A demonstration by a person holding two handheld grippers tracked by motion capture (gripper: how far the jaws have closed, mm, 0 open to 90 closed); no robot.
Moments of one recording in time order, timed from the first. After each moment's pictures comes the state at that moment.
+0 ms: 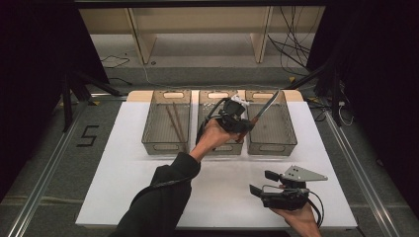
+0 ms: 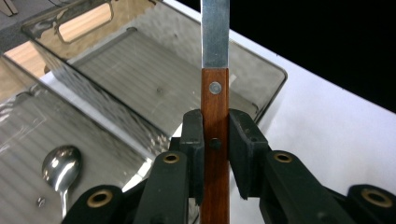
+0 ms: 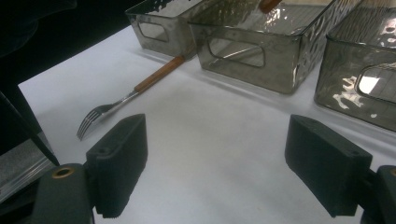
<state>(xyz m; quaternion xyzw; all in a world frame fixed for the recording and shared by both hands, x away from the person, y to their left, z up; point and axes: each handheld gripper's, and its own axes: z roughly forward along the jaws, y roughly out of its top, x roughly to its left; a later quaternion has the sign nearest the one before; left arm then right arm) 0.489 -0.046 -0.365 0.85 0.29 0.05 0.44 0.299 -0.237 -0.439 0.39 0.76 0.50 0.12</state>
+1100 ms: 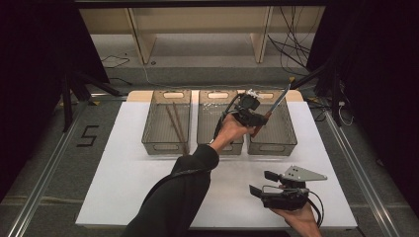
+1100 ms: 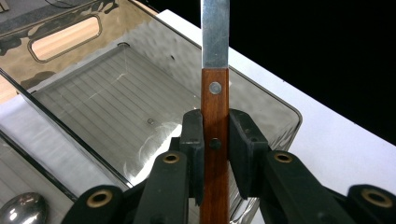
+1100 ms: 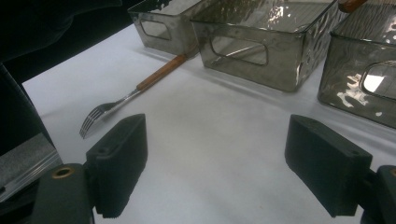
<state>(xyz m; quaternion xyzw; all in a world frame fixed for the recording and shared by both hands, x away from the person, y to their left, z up) 0.517 -0.089 -0.378 0.84 0.31 0.05 0.44 0.300 -0.237 -0.440 0.39 0.76 0.50 0.11</state>
